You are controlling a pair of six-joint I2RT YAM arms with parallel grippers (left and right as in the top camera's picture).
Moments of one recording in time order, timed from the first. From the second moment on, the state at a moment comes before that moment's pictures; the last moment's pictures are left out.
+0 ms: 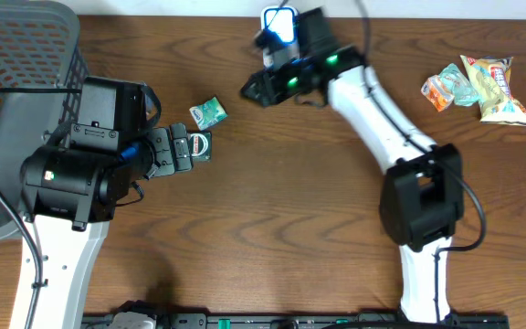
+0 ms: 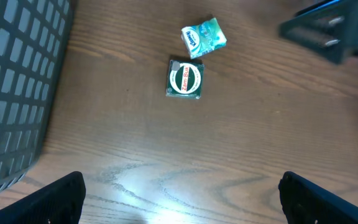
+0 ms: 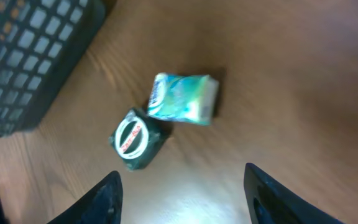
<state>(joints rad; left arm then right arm) -0.20 1.24 1.52 -1.31 -0.06 -0.33 0.46 2.20 1.90 -0.64 -0.57 0.06</state>
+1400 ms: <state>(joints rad) -0.20 1.24 1.52 -1.31 -0.06 -0.33 0.67 2.43 1.79 -0.11 -0.04 0.35</state>
